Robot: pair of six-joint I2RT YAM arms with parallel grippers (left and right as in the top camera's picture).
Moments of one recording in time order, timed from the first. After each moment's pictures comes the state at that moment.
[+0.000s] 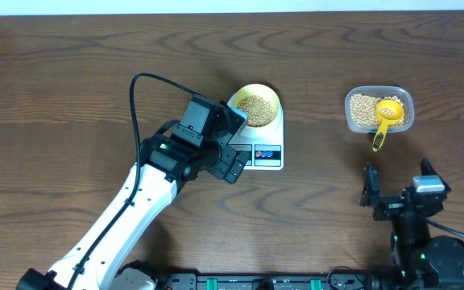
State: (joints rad) left arm -0.49 1.35 1.07 -0.78 0.15 0.09; right arm 0.02 0.01 0.25 -0.29 -0.04 -0.04
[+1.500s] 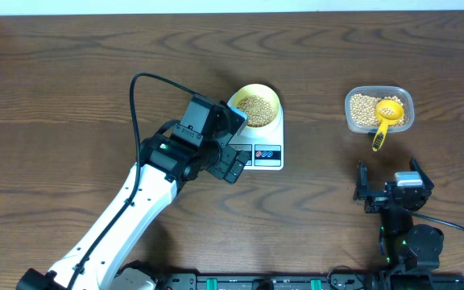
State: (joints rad) left arm -0.49 1.35 1.07 -0.78 0.15 0.09; right arm 0.00 0.01 0.01 -0.07 -0.02 -0.10
